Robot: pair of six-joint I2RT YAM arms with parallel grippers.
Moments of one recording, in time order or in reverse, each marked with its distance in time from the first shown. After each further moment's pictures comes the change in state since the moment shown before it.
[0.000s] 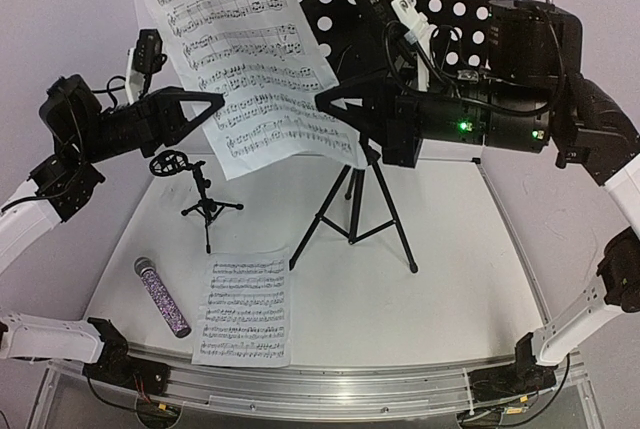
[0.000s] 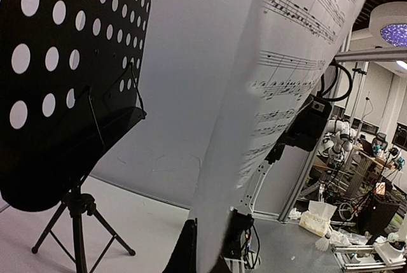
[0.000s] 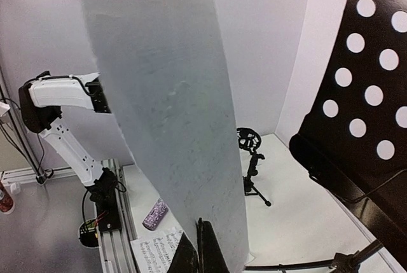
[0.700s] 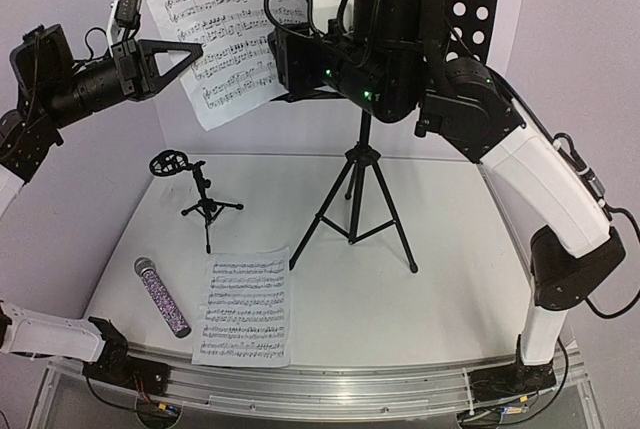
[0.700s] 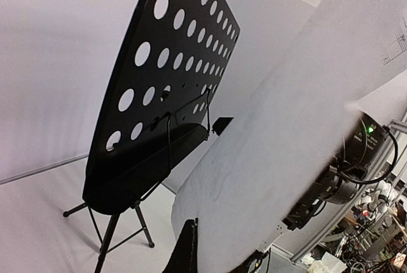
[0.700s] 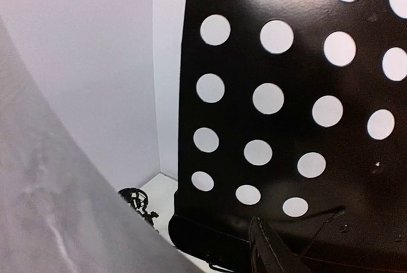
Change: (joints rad) left arm 0.023 0.059 0.408 -0.542 -0.290 -0.034; right arm -0.048 0.459 0.487 0.151 0.586 0.013
